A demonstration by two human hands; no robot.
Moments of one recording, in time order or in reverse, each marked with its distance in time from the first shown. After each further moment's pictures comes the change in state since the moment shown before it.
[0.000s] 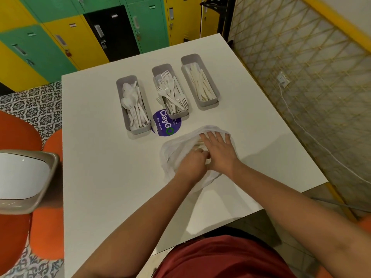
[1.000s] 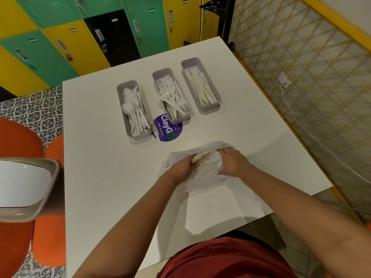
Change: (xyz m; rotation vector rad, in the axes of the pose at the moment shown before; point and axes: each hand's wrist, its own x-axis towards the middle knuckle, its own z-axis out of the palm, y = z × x) left_hand 0.007 -0.042 -0.013 -0.221 -0.242 -0.129; right_hand 0.009 0.043 0.035 0.253 -0.223 0.051
